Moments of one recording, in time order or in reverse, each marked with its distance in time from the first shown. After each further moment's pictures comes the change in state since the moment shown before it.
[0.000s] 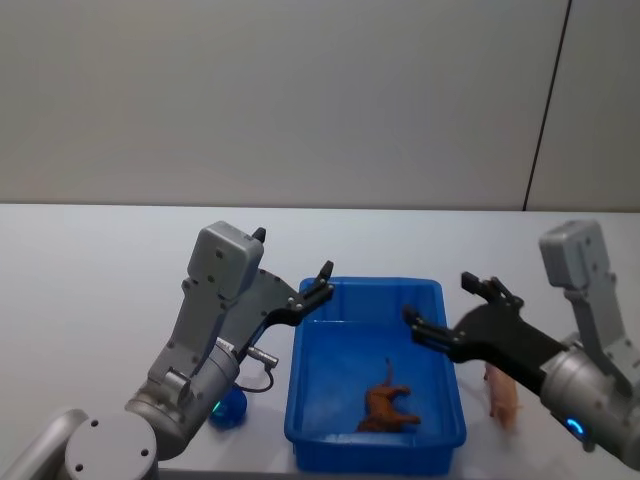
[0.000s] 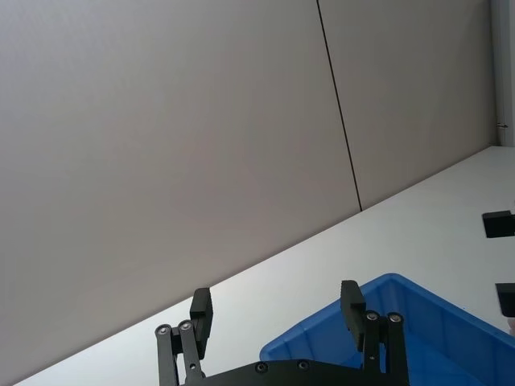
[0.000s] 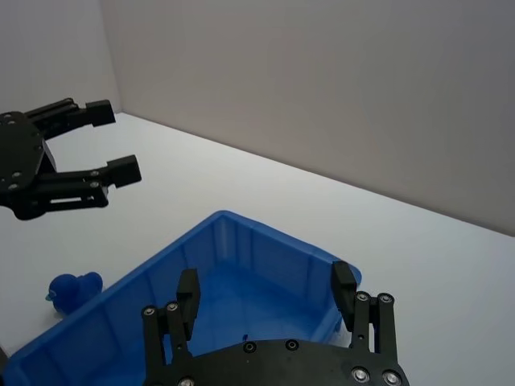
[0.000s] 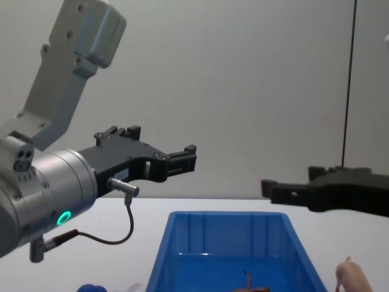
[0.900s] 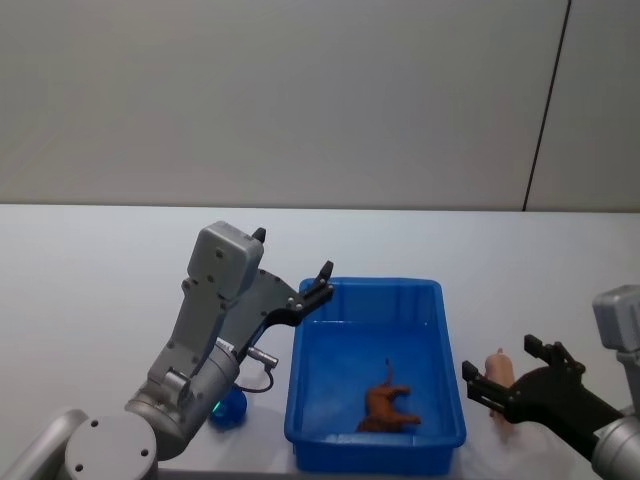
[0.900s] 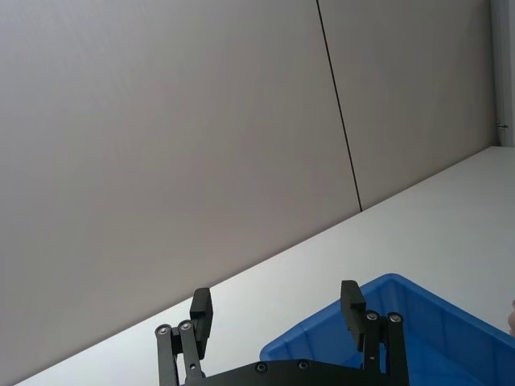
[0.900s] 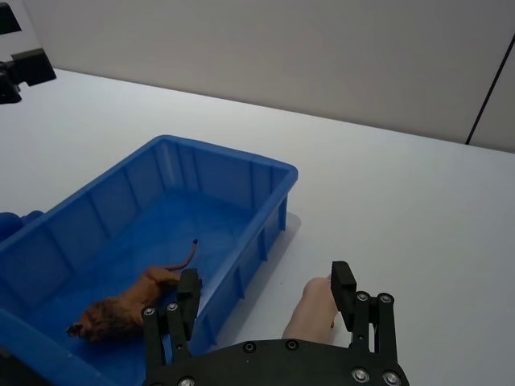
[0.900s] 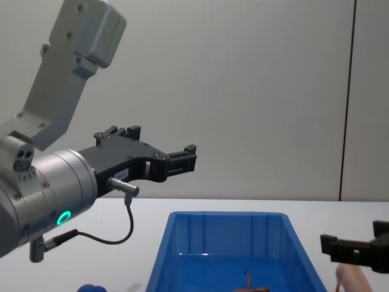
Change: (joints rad) left arm 0.000 0.000 0.000 0.000 0.000 0.000 0.000; right arm -0.183 0.094 0.032 -0.109 0.076 0.040 -0.175
